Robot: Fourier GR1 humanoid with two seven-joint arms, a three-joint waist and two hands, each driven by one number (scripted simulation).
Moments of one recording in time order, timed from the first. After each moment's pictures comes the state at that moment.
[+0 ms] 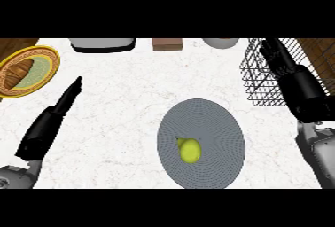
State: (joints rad) left arm -0.13 0.57 -0.28 -1.60 0.08 0.14 -0.04; right arm -0.40 -0.45 0.16 -1.61 -0.16 -0.08 0.08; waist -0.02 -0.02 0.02
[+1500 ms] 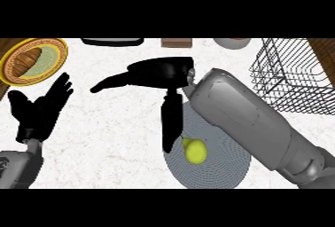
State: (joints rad) left arm -0.22 0.47 -0.10 -1.37 0.30 0.13 0.17; right arm -1.13 -0.19 0.56 -1.16 -0.19 0.69 0.19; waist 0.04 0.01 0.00
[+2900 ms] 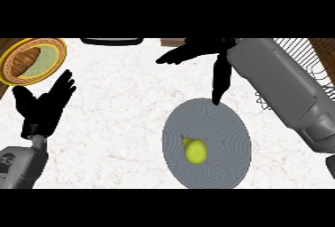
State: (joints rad) left arm -0.25 0.42 -0.08 -1.36 0.26 0.12 0.18; right arm -1.26 -0.34 0.55 -0.68 0.00 1.00 -0.15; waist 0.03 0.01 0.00
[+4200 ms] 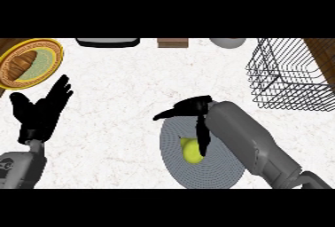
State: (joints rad) left arm -0.21 0.39 -0.01 -1.34 0.21 0.07 0.16; right arm -0.91 -0.13 0.70 -0.62 0.35 0.71 -0.42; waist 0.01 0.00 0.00
